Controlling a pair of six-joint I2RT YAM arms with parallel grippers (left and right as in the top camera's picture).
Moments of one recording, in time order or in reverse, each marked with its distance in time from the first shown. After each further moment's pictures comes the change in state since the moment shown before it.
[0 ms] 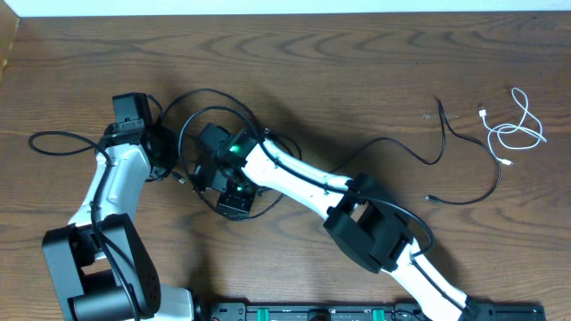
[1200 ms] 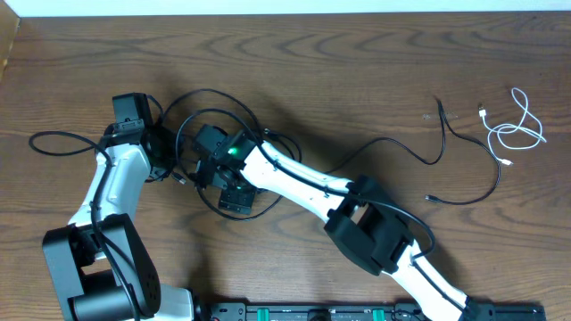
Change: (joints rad) left arm 0.000 0.000 0.000 -0.007 0.000 0.000; right arm 0.006 0.003 -0.002 0.024 0.188 -0.024
